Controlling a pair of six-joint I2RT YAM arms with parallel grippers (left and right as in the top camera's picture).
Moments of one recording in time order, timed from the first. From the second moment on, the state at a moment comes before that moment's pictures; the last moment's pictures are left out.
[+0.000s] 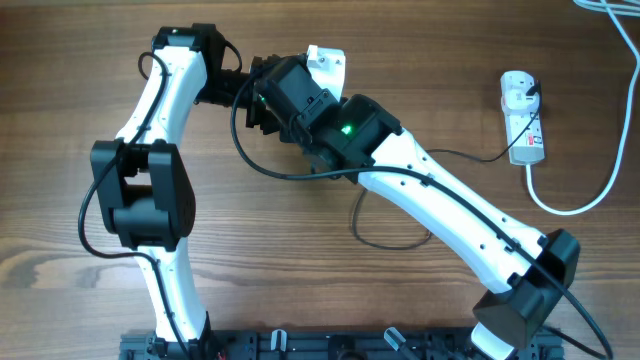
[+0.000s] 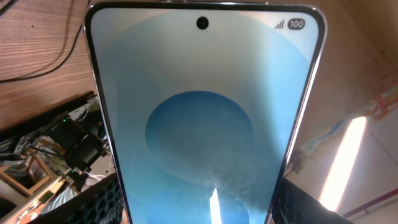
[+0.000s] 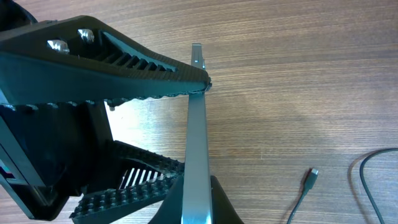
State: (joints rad) left arm -0.09 2.18 1.85 -1.43 1.41 -0.55; right arm 0.84 1.84 1.84 -0.99 0.40 0.78
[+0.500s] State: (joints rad) left arm -0.09 2.18 1.85 -1.43 1.42 -0.55; right arm 0.77 1.84 1.84 -1.06 0.40 1.20
